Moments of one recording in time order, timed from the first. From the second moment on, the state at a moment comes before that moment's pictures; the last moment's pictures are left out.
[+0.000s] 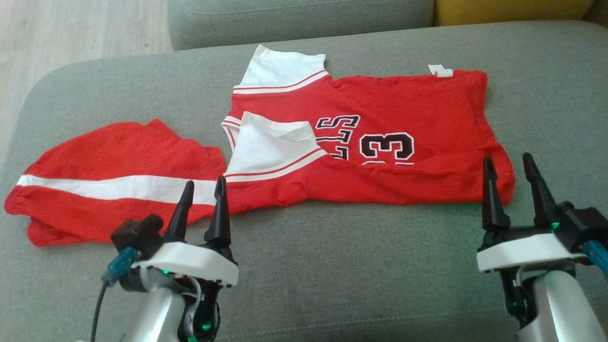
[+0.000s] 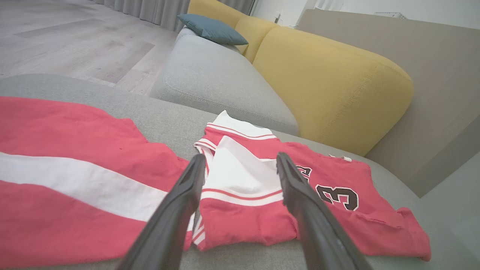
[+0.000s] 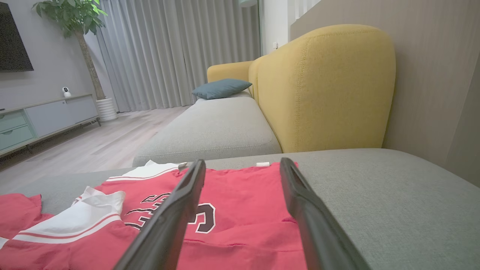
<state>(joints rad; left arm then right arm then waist) -0.14 0.08 -0.35 0.22 -0.53 0.09 -0.26 -0.12 -0.09 -0.01 0.24 0.16 0.12 -0.24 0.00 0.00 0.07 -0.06</state>
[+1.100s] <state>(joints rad) -0.42 0.06 -0.46 0.73 -0.45 0.13 -0.14 -0.18 -0.08 -0.02 0.14 0.17 0.12 -0.18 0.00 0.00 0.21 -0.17</state>
